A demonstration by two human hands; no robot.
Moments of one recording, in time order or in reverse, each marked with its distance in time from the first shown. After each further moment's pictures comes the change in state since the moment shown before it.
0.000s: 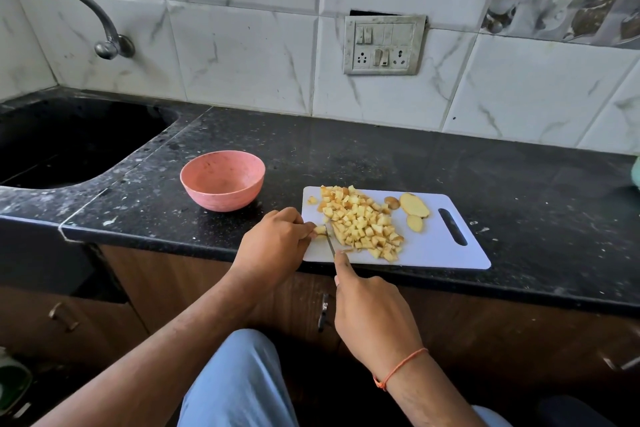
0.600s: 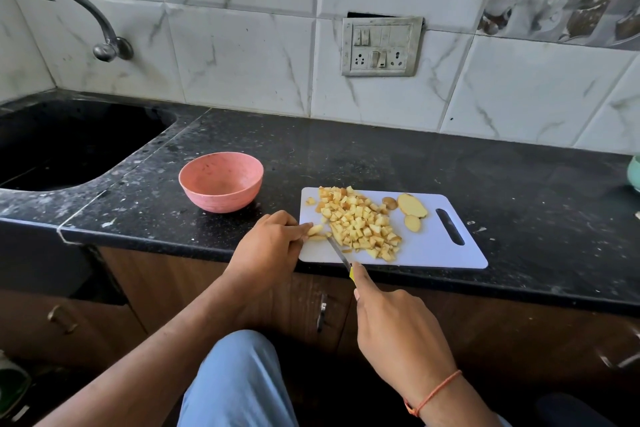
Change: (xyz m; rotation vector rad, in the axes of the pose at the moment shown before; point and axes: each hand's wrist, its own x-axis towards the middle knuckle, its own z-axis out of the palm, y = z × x) left_hand -0.006 -0.014 0.007 -0.114 -0.030 -0.035; right_hand -0.026 0.018 -0.021 -0.054 -0.015 0.004
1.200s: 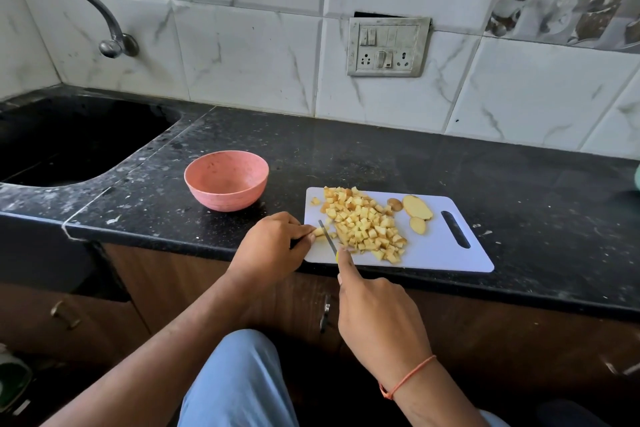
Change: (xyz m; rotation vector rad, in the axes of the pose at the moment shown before) left_hand 0.002 0.004 -0.009 -0.091 0.003 -0.049; right_hand 0.019 -0.025 0.008 -0.062 0.083 -0.070
